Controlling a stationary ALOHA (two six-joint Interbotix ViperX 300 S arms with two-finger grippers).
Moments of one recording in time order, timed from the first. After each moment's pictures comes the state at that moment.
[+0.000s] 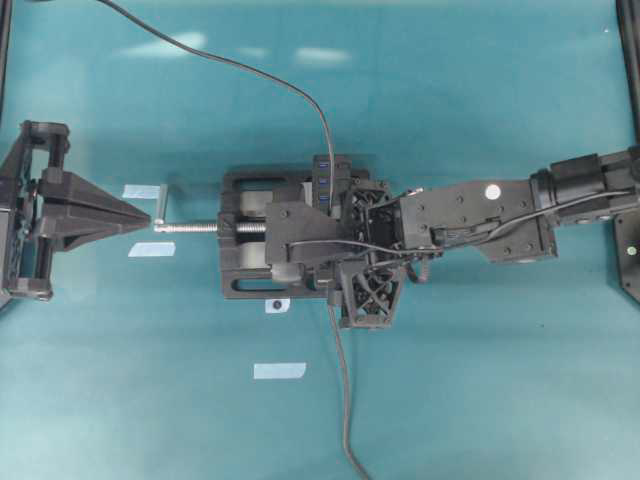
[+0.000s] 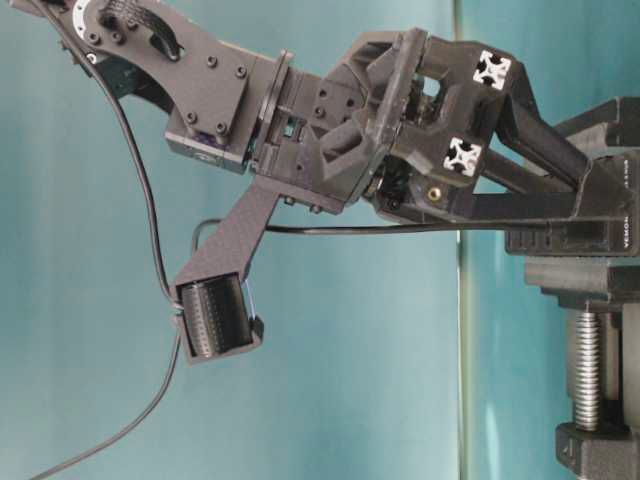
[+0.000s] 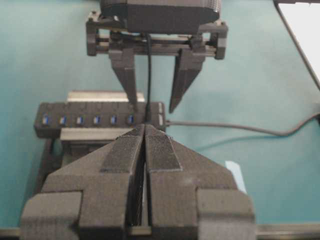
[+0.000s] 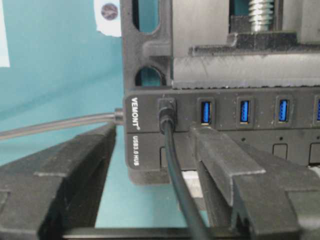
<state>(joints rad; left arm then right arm) -0.03 -0.86 1.13 0.01 -0.03 -0.05 0.07 0.19 0.30 -0.02 0.69 0.10</state>
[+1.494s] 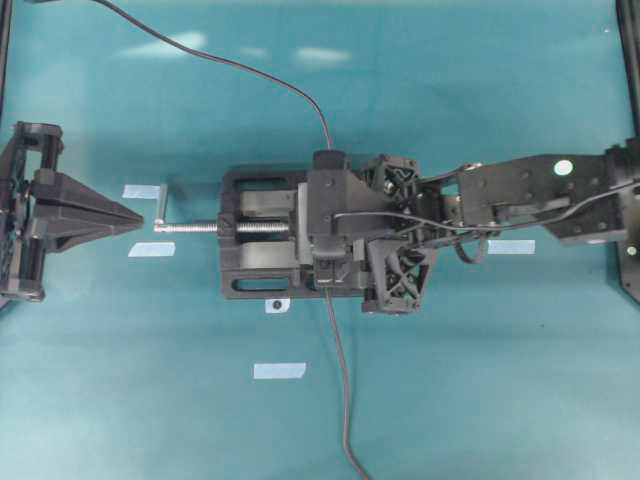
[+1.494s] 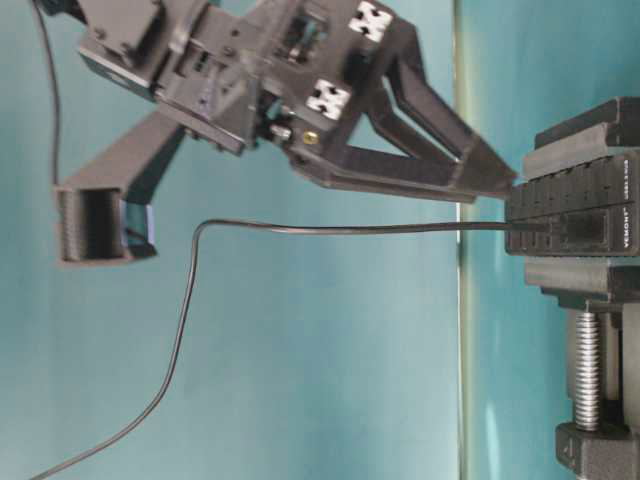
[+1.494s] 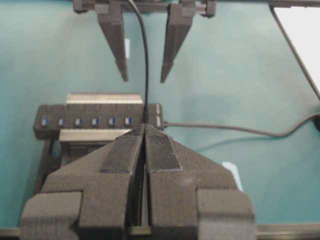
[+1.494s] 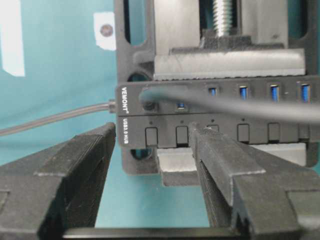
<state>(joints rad) -0.04 -0.91 1.14 0.01 -0.03 -0.05 0.05 0.01 0.42 -0.02 0.59 0.10</state>
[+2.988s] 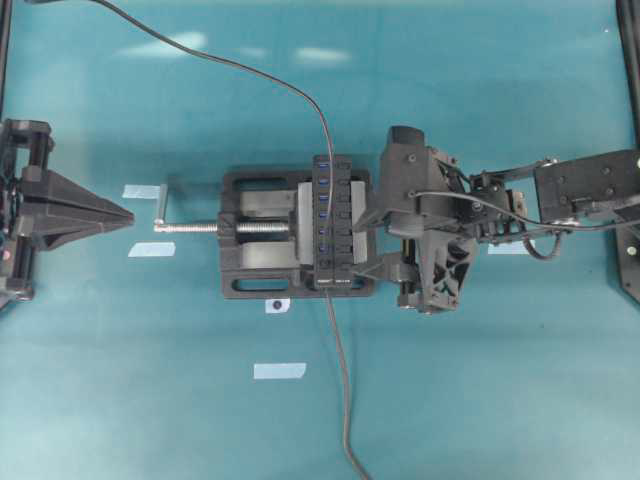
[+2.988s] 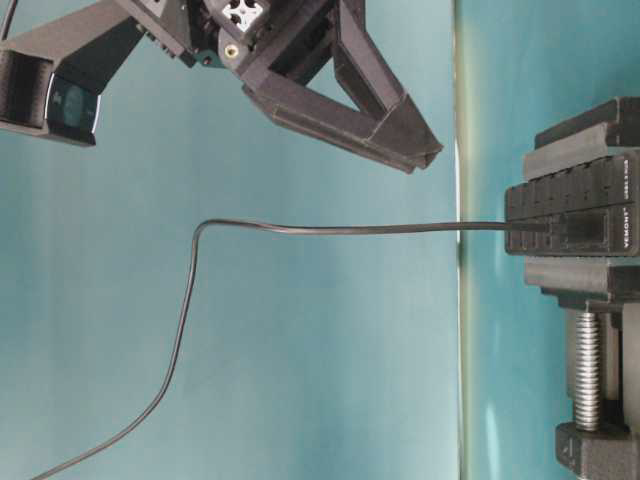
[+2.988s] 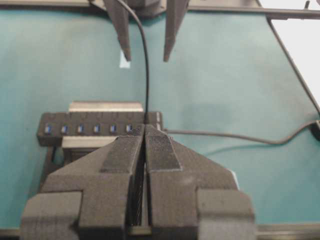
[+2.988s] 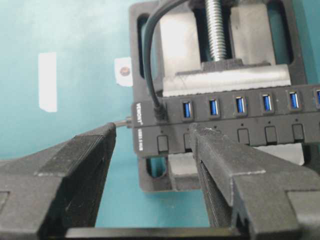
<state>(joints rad) -0.03 -0.95 1.16 0.01 -0.03 -0.05 0.05 -0.16 0.63 -0.01 0.29 0.17</state>
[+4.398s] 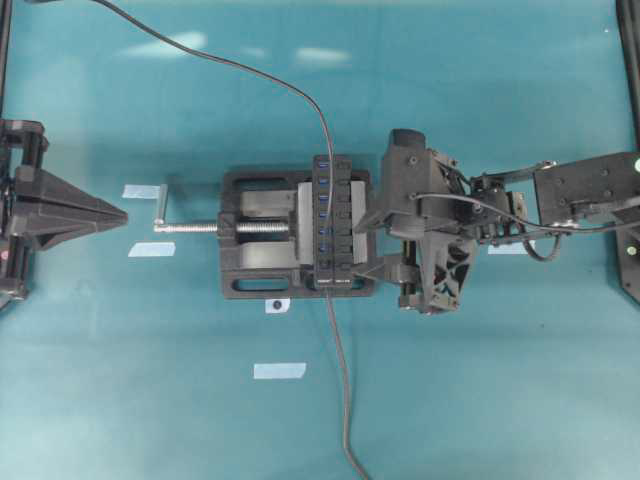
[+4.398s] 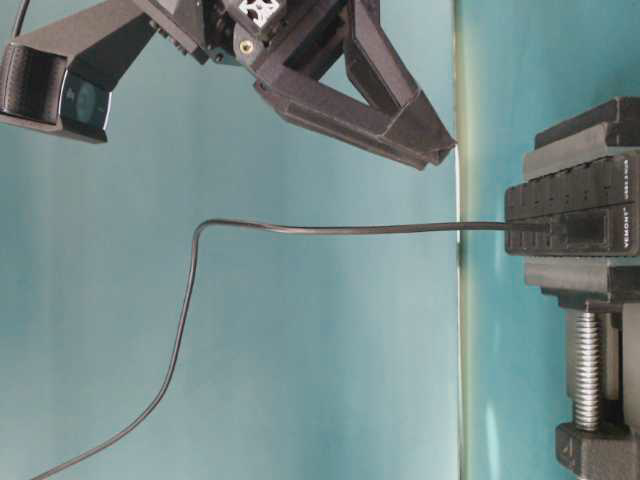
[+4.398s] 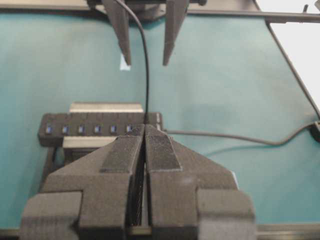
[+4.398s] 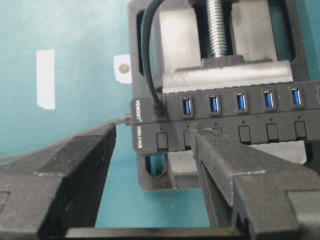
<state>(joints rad) -0.03 -0.98 1.17 0.01 -0.03 -0.05 0.05 -0.16 0.65 -0.01 0.27 0.17</state>
